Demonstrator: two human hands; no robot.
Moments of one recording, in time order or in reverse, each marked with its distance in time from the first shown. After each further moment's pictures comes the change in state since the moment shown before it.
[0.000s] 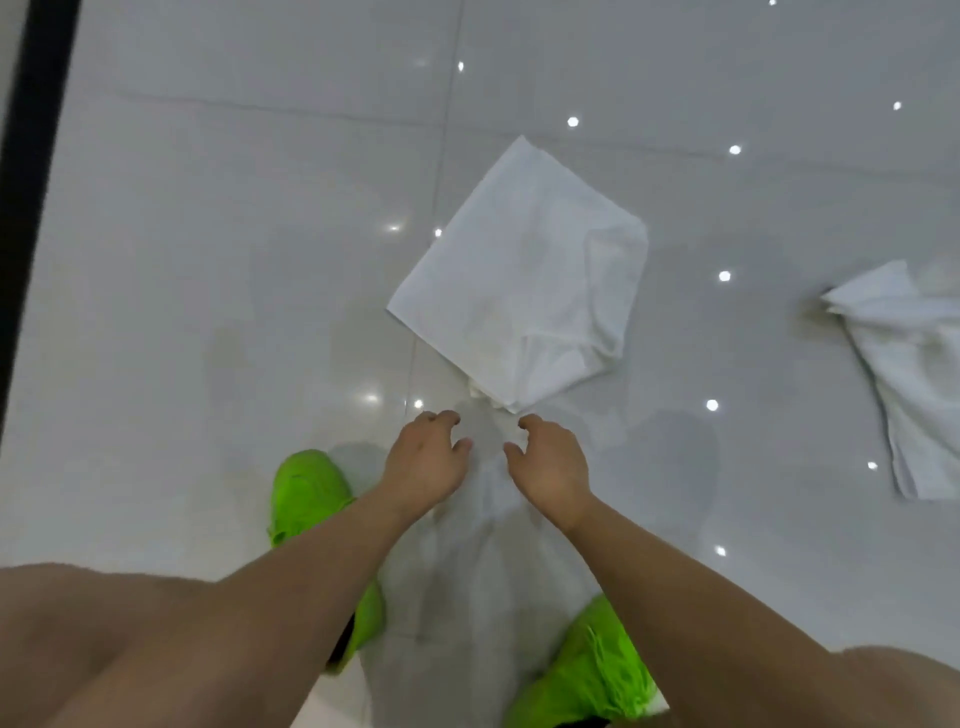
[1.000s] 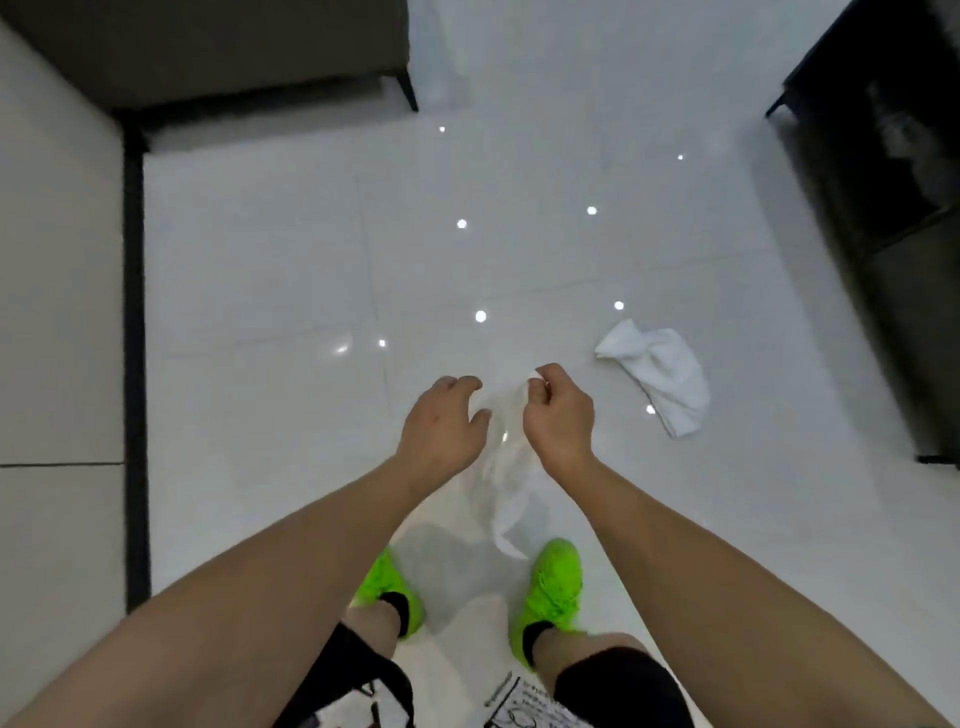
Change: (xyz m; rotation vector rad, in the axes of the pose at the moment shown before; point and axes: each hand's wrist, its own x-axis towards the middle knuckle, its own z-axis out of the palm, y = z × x) left_hand -0.279 0.268 -0.290 0.095 0.139 0.539; right_hand -0.319 -0.107 -0.343 0.645 0.674 0.023
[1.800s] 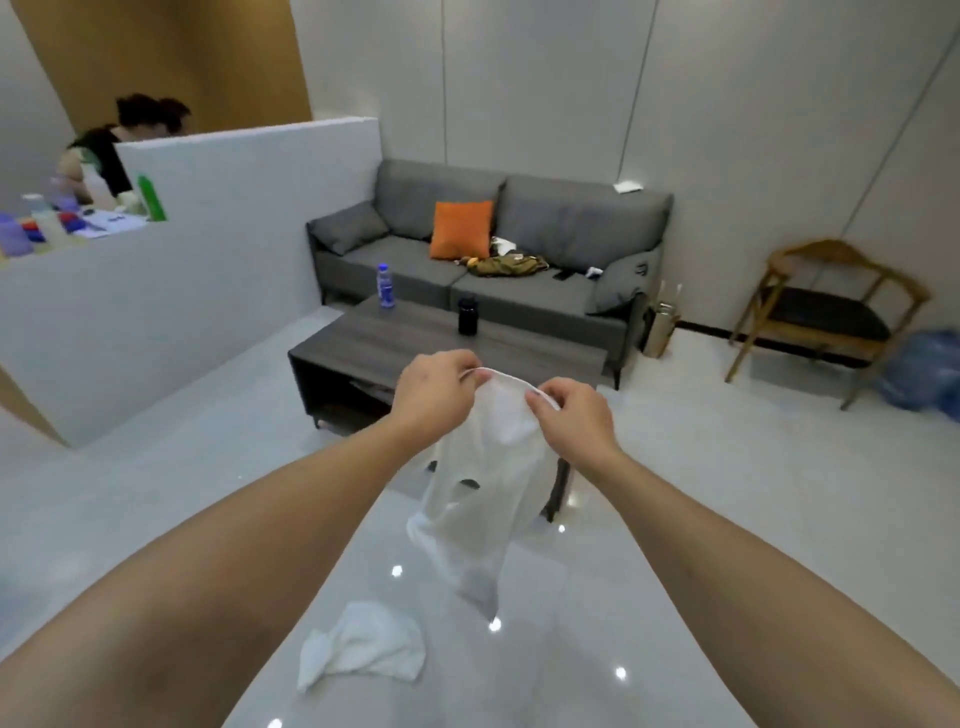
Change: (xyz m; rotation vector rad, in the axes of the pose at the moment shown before) left_hand -0.149 0.707 0.050 0.058 -0.052 1.121; right_hand -0.183 0.086 -0.677 0.079 0.900 0.099
